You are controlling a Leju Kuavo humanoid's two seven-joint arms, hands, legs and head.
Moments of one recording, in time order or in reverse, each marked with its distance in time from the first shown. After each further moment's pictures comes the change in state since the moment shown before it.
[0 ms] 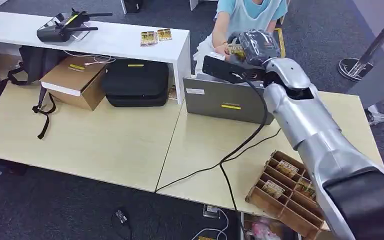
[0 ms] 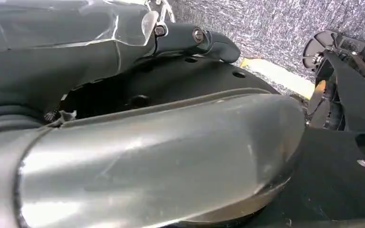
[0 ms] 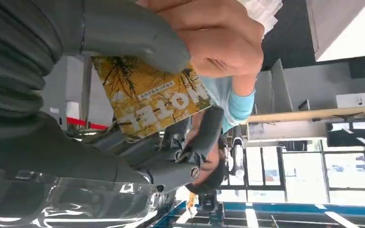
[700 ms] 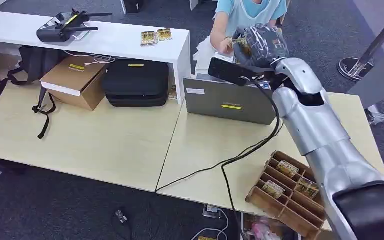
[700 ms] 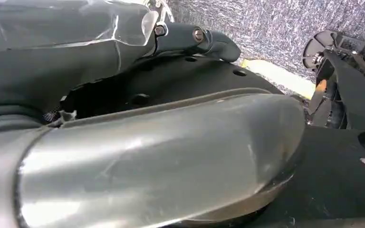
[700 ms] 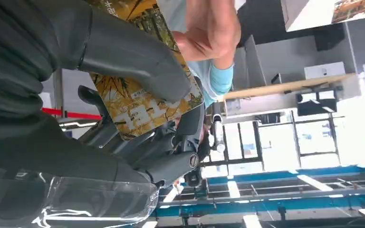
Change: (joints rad) left arm 0.001 0.000 0.000 0.000 -0.021 -0.008 0.000; right arm 0.078 -0.072 -0.007 -0.233 -0.023 0.019 -0.038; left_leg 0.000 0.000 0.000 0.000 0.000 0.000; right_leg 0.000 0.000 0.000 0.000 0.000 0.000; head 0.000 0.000
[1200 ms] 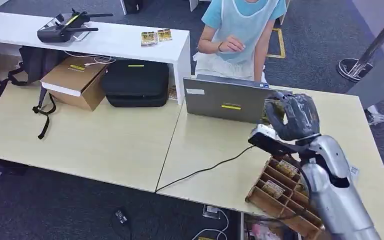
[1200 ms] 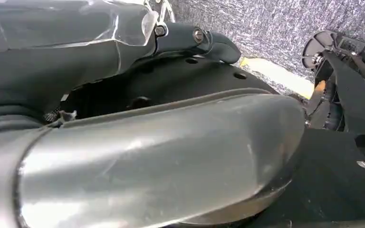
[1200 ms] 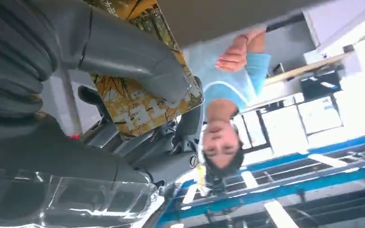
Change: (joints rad) left arm 0.002 0.000 0.001 0.000 0.024 0.006 0.000; right arm 0.515 -0.253 -0.127 -0.549 -0.039 -0.082 -0.071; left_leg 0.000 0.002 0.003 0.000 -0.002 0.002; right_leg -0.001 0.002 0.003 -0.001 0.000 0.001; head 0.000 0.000
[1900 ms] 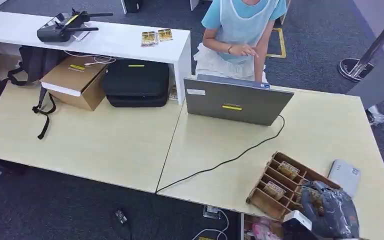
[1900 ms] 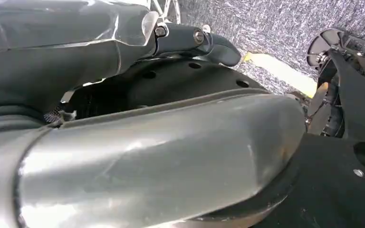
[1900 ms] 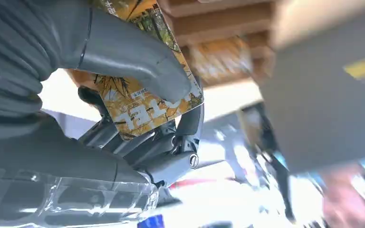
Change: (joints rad) left arm 0.002 0.006 0.001 0.000 0.054 0.000 0.022; right arm 0.834 -0.180 -0.286 -0.519 -0.005 -0.098 0.080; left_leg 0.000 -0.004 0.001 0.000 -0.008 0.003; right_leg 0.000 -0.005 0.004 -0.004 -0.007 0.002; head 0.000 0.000
